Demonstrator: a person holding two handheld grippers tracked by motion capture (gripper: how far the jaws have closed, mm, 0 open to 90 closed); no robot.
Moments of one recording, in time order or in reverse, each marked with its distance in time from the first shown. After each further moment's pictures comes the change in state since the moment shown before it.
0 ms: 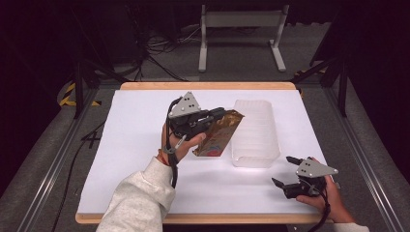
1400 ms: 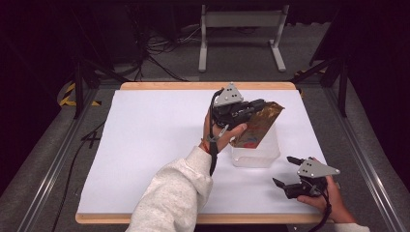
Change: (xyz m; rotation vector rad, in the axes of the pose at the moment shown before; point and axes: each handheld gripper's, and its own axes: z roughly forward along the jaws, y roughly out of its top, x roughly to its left) left arm -0.020 0.019 0.094 -0.097 -0.094 -0.051; right arm -0.001 -0.001 -0.002 -0.011 0.005 0.006
